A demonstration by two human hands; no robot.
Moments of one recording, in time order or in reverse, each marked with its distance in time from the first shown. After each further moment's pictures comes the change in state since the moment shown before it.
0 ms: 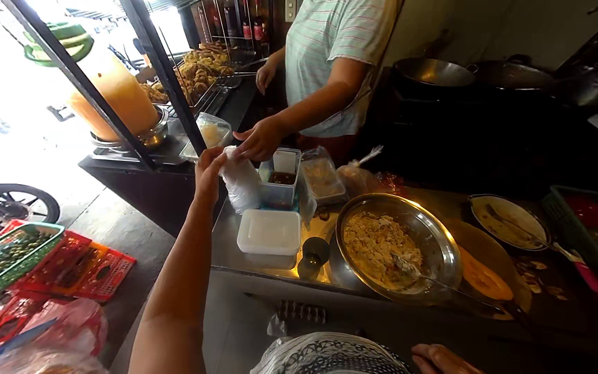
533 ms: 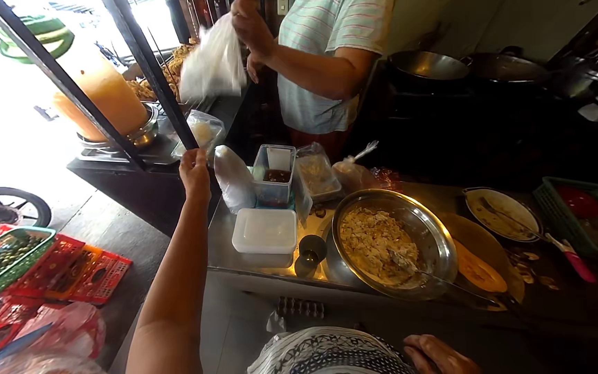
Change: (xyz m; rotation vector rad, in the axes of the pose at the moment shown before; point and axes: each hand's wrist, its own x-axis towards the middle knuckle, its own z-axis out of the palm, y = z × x) left_hand 0.004 0.001 0.003 0.119 0.241 -0.147; right_hand 0.004 0.001 0.006 0.025 0.005 0.010
